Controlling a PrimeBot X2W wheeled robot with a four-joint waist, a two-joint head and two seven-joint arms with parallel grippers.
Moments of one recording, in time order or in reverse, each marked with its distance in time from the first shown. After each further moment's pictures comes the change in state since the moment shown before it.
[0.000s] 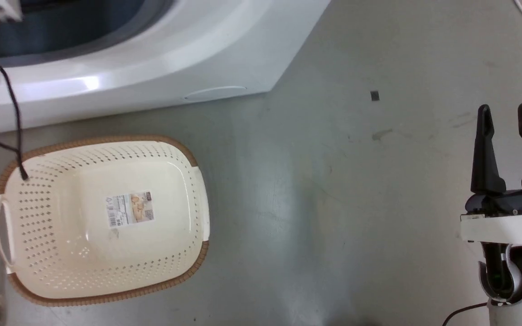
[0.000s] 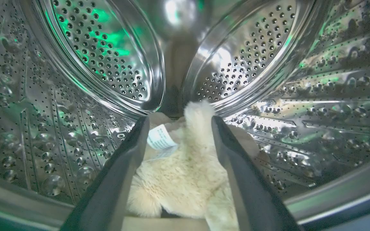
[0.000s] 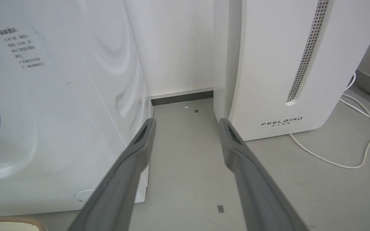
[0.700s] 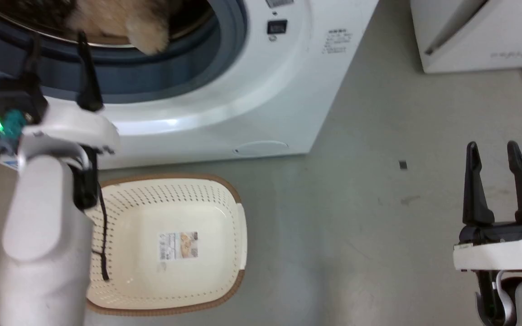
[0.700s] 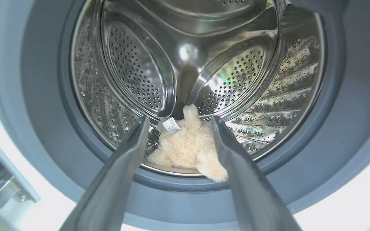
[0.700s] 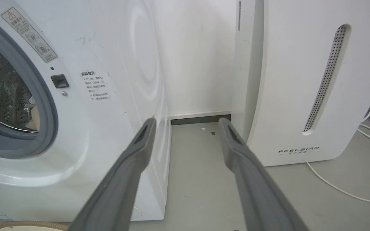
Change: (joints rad) left arm 0.545 -0.179 0.134 -0.447 0.074 0.045 -0.001; right arm 0.102 0.000 0.007 0.001 -0.079 0.000 0.000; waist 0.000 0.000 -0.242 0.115
